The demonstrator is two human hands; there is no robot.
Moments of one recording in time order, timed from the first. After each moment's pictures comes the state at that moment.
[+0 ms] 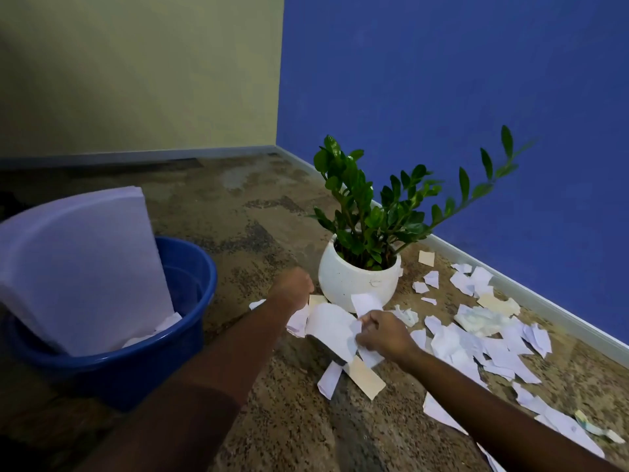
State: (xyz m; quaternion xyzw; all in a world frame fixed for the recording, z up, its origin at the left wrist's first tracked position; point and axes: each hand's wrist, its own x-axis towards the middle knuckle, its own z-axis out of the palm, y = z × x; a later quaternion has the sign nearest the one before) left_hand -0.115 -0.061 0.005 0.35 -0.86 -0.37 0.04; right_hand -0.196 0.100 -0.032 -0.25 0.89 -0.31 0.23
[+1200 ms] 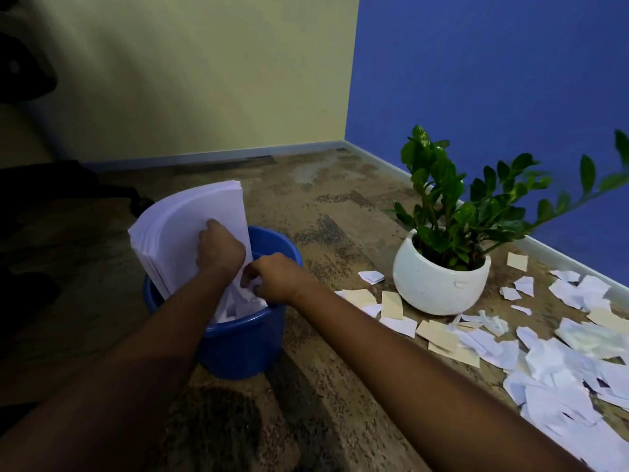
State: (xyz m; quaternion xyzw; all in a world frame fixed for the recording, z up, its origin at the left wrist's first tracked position) left_hand 0.029 -0.174 0.041 0.61 -0.70 -0.26 0.27; right_hand -0.044 -0.106 0.026 -0.68 0.71 -0.12 0.15
